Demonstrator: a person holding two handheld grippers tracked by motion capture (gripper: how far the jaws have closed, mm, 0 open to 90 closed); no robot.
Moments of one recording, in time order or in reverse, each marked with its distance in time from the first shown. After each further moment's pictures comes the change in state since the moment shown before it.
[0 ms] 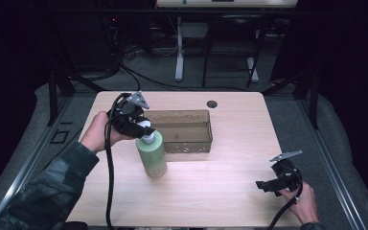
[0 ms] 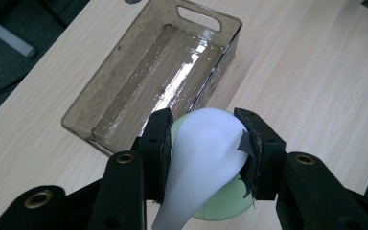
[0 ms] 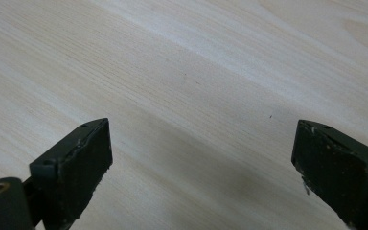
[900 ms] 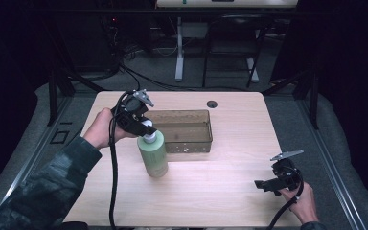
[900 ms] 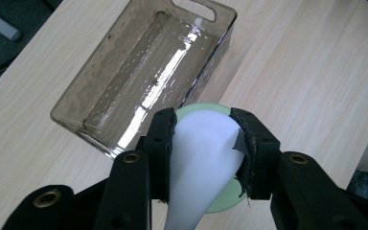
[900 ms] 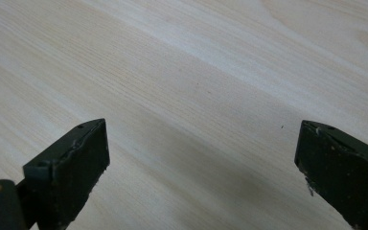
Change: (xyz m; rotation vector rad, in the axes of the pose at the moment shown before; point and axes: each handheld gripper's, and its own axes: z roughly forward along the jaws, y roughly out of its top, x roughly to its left) left arm 0.002 0.011 0.002 0.067 -0.047 0.000; right arm -0.001 0.001 -0.001 -0.026 0.051 0.009
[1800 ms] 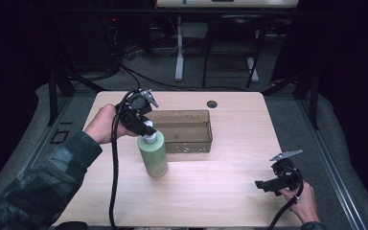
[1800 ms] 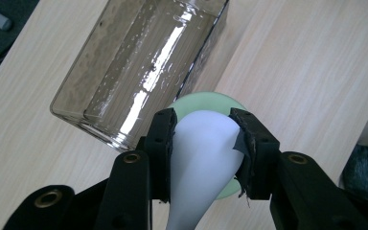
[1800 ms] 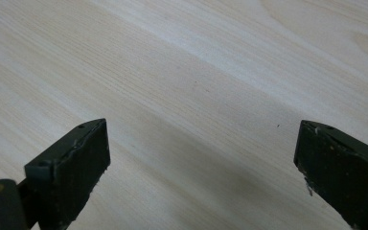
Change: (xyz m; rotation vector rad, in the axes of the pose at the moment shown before) left arm -0.001 0.013 -0.001 0.105 -0.006 0.062; right arm 0.002 0.001 -0.001 0.012 -0.019 -0.021
